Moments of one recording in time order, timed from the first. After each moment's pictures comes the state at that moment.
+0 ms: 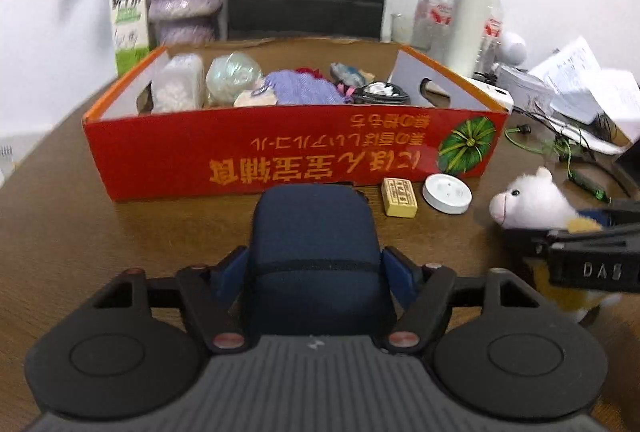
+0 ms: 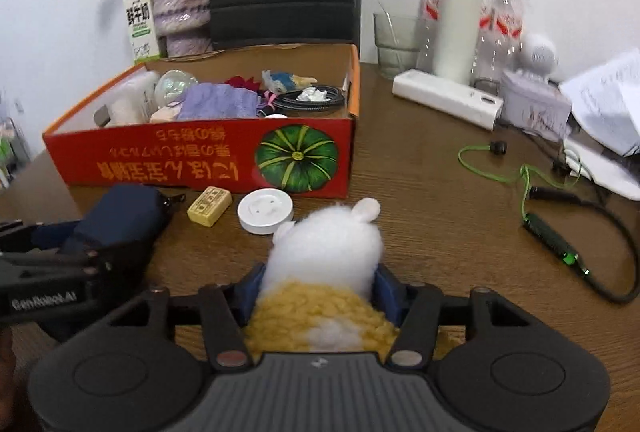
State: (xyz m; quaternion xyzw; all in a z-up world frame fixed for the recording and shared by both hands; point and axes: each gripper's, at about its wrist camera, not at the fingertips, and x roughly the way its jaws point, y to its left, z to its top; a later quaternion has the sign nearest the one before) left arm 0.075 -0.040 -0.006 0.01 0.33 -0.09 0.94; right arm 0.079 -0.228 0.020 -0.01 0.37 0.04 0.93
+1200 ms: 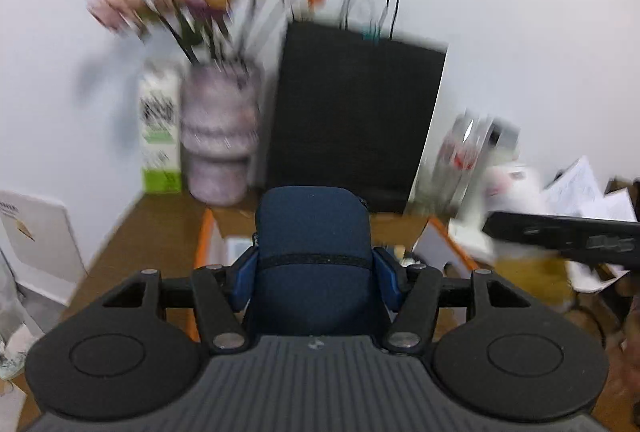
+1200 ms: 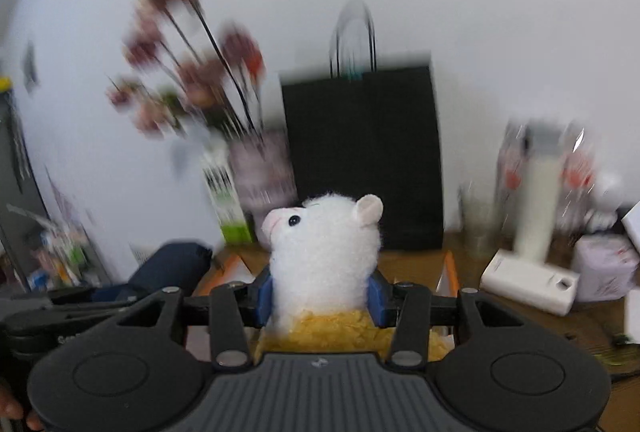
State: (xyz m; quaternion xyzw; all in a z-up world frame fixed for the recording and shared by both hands) left arm 0.169 0.035 0.139 -0.05 0.27 -0.10 0.96; right arm 0.170 -0.193 0.173 0.07 0.26 0.13 0.95
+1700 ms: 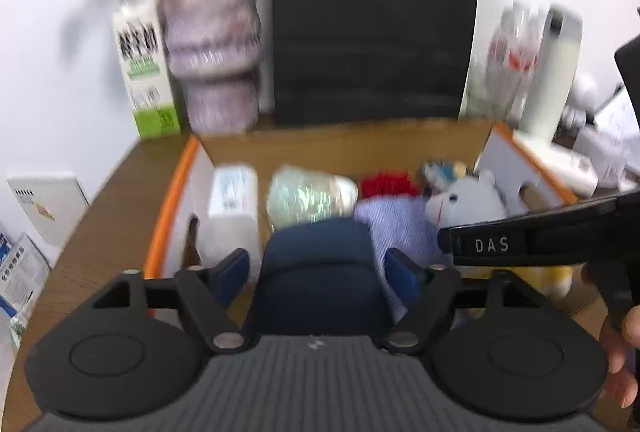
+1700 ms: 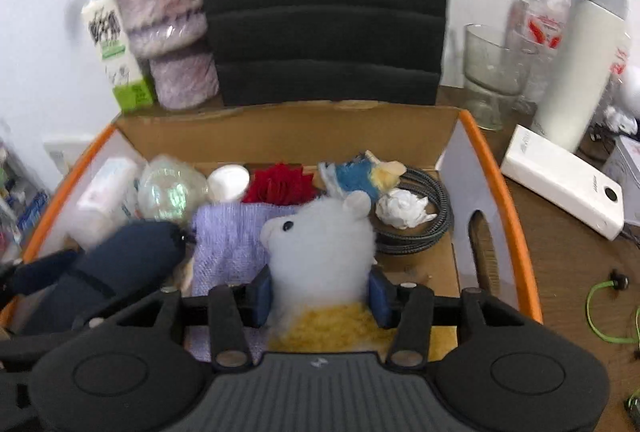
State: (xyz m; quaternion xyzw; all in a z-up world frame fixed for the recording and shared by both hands) left arm 0.213 -0.002 0.065 0.02 0.33 -0.04 0.94; right arm 0.280 -0.165 0.061 0.04 0.43 0.05 0.90
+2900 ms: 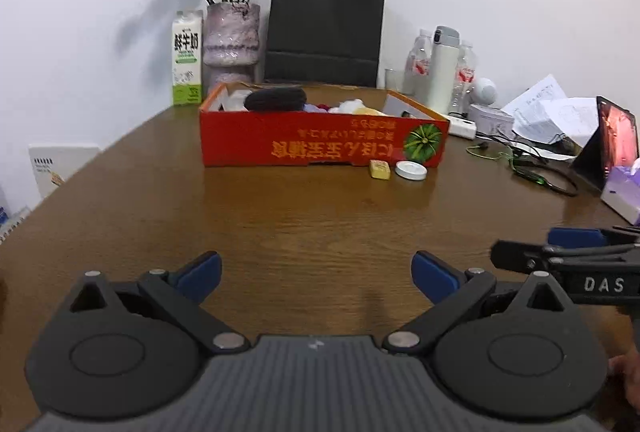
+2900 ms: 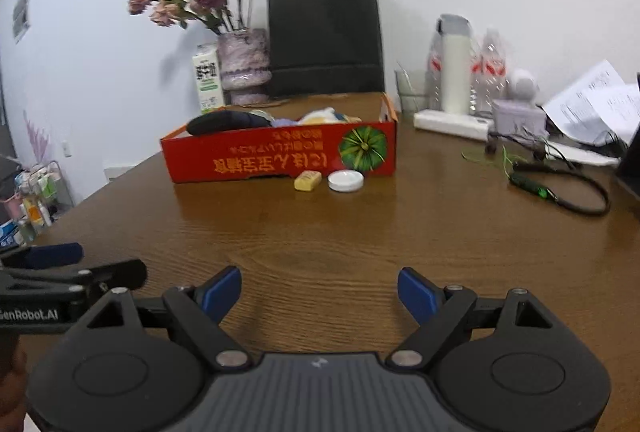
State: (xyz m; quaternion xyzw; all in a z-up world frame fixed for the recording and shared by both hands) left arm -0.091 -0.002 0.016 -0.01 0.24 -0.07 0.97; right arm -0.089 -0.200 0.024 0.04 0.26 0.07 0.96
